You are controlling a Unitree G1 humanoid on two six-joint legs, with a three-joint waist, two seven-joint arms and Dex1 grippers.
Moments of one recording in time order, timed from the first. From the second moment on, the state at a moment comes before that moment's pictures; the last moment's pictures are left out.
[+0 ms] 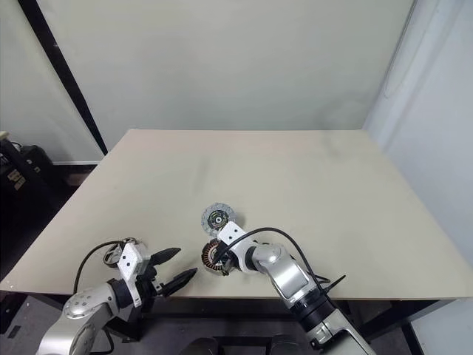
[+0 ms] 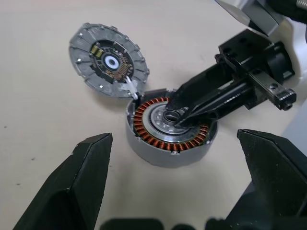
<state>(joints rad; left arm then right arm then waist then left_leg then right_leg) 0.23 0.47 0.03 -0.19 -0.37 0.22 -0.82 -0.38 -0.14 0.50 0.14 -0.03 0.60 0.61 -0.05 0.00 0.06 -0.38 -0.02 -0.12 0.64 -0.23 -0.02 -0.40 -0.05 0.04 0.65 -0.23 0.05</state>
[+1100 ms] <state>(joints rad) 0.22 0.47 0.03 -0.18 -0.37 0.22 -0.82 -0.38 -0.13 0.49 0.12 -0.03 0.64 0.61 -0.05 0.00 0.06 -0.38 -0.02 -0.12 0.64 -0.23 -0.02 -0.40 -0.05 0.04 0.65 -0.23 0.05</state>
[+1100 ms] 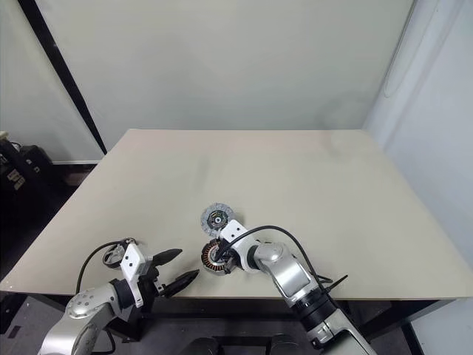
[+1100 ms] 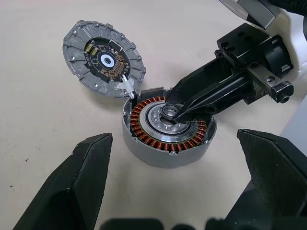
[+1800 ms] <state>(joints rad) 0.23 0.47 0.03 -0.18 -0.37 0.21 -0.82 -0.38 -0.12 0.49 0.12 -0.03 0.64 0.62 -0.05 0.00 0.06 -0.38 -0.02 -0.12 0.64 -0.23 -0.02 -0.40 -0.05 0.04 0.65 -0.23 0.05</state>
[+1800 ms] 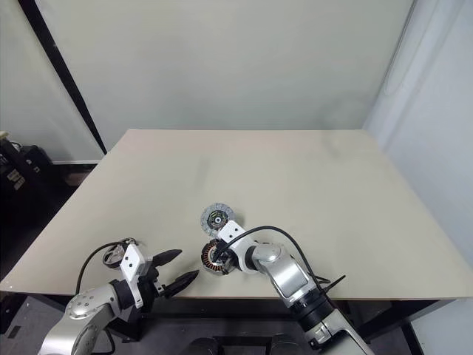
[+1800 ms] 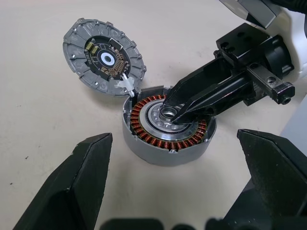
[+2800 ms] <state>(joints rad) 0.23 0.46 0.02 -0.18 -0.37 0.21 -0.82 -0.39 -0.14 0.50 -0.01 -0.01 0.74 0.61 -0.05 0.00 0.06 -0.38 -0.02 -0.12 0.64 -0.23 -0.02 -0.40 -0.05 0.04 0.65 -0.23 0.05</state>
